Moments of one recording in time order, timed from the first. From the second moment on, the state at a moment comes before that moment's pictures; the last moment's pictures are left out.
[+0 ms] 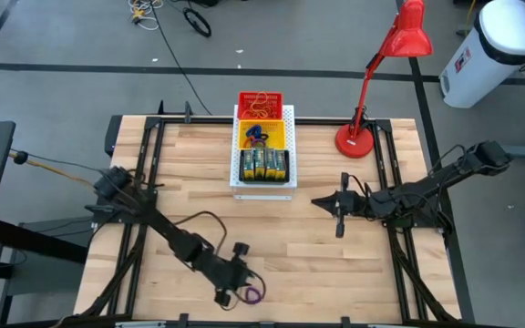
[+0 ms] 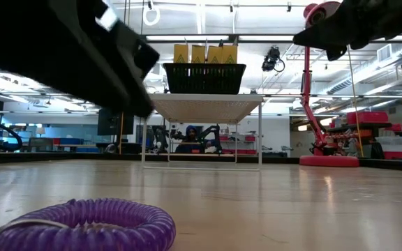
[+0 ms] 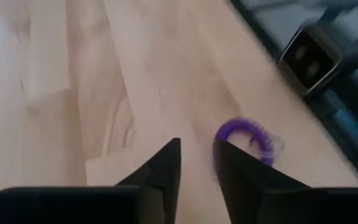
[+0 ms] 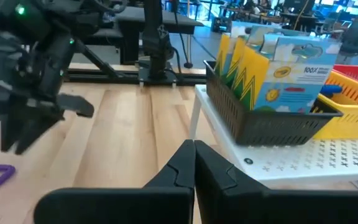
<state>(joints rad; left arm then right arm) -0.63 1.87 0.97 0.22 -0.29 -0.16 0.40 0.92 0.37 0.36 0.55 0.01</state>
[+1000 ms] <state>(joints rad) -0.60 1.97 1.05 0.15 -0.13 -0.19 0.40 0.92 0.37 0.35 0.55 0.01</state>
